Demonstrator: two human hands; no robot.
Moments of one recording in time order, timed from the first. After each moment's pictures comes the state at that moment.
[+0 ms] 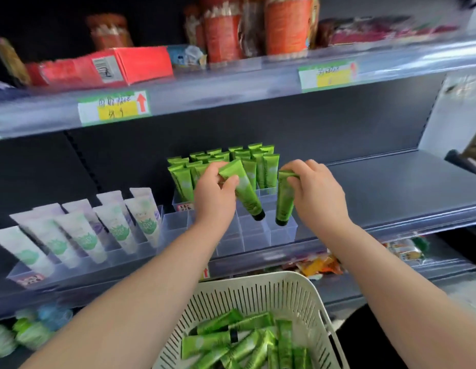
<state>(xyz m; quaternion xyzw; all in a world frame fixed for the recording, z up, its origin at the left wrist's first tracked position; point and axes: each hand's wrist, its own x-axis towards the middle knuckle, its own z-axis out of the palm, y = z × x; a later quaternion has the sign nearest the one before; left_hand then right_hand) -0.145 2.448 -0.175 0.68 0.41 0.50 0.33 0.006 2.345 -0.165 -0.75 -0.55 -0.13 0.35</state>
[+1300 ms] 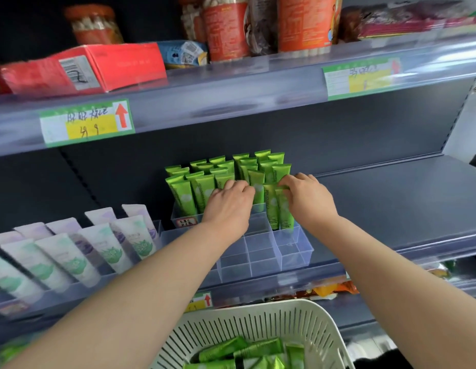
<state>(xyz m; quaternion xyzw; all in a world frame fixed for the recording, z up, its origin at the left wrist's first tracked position) -0.116 2.511 -0.185 0.91 0.36 0.13 -0.12 0.047 2.446 -0.197 -0.78 -0.58 -0.07 0.24</state>
